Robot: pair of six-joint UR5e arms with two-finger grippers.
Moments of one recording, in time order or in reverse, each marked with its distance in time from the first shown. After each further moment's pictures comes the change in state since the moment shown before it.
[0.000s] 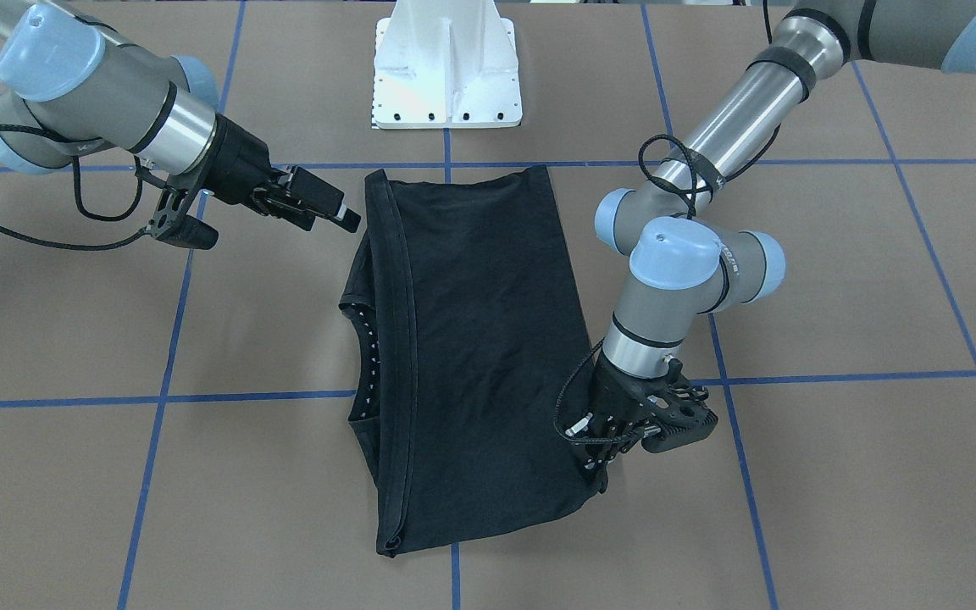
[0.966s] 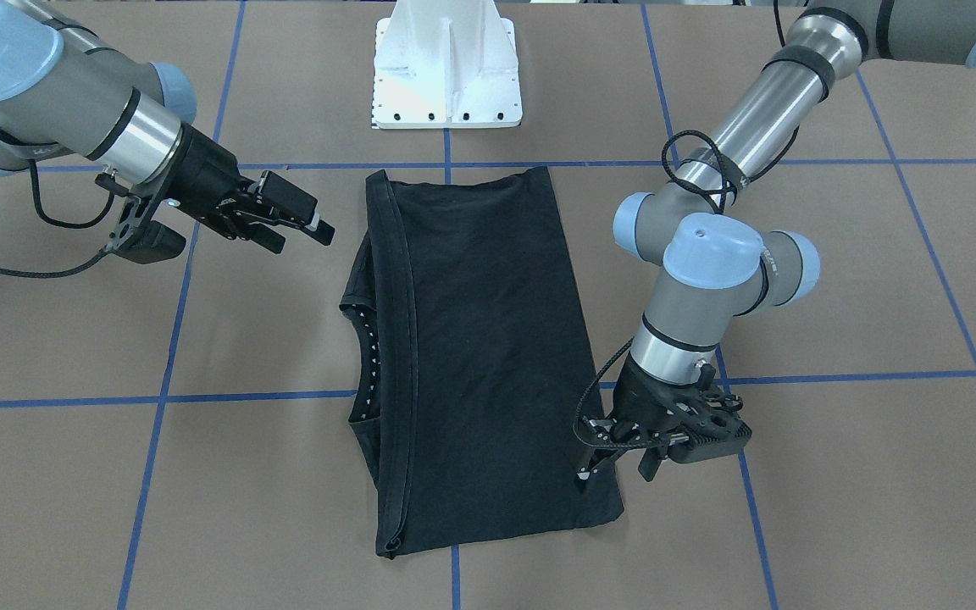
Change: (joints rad) left arm -0.060 0.027 -0.061 -0.008 -0.067 0.115; right arm 0.064 -0.007 -0.003 -0.035 -0.001 -0.240
